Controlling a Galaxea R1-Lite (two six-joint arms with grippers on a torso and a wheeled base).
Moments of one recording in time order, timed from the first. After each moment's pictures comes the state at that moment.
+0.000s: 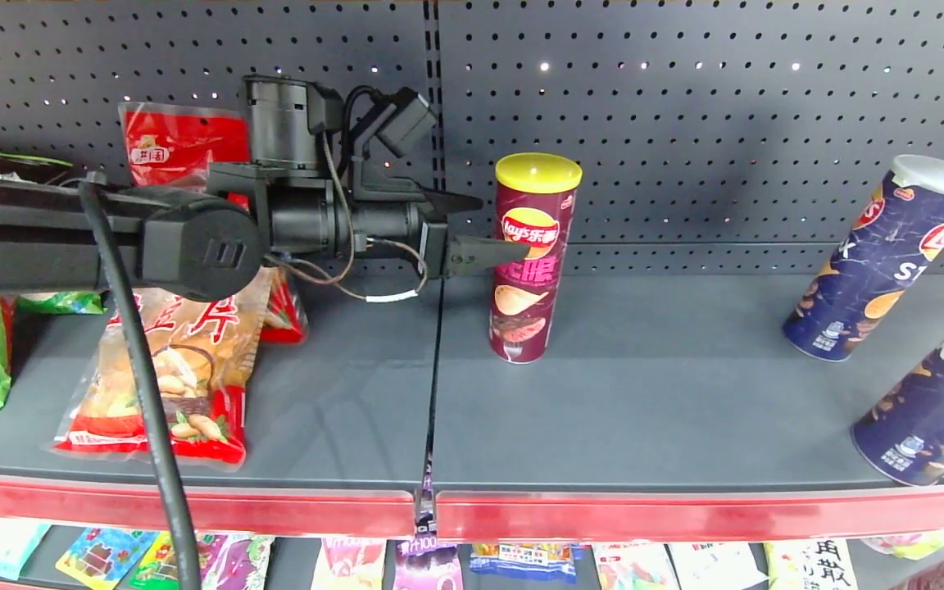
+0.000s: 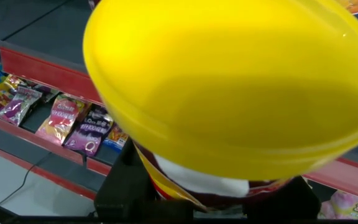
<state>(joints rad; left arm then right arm) -0.48 1.96 -1.48 -0.28 -0.72 0.18 0.00 0.37 -0.33 0.07 0.32 -0.14</state>
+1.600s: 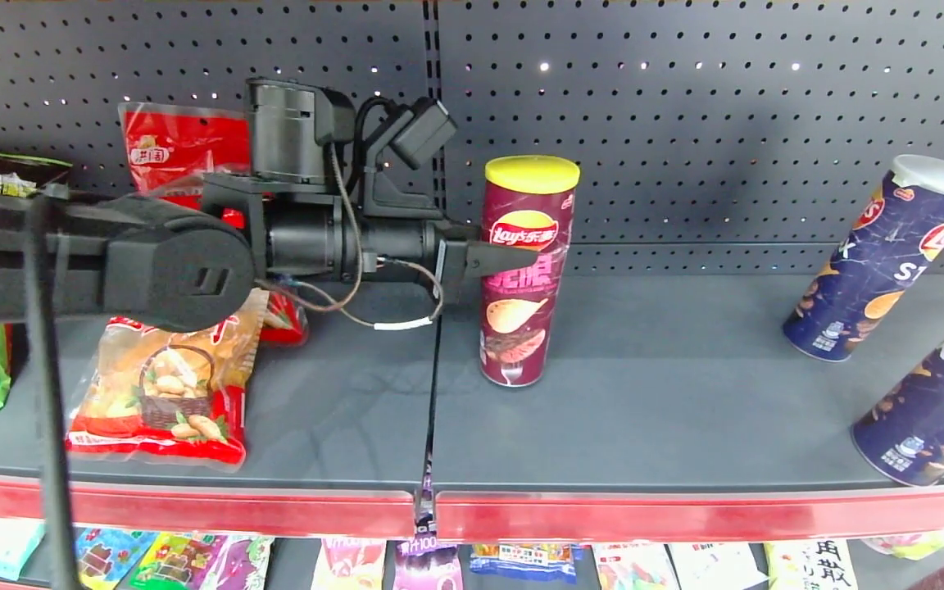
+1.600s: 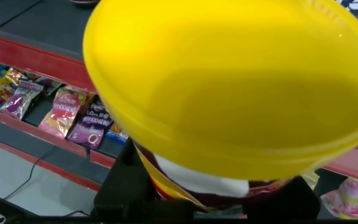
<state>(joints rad) -0.55 1.87 -1.37 -0.28 -0.67 0.10 0.00 0.36 -0.28 0.07 0.32 -0.12</state>
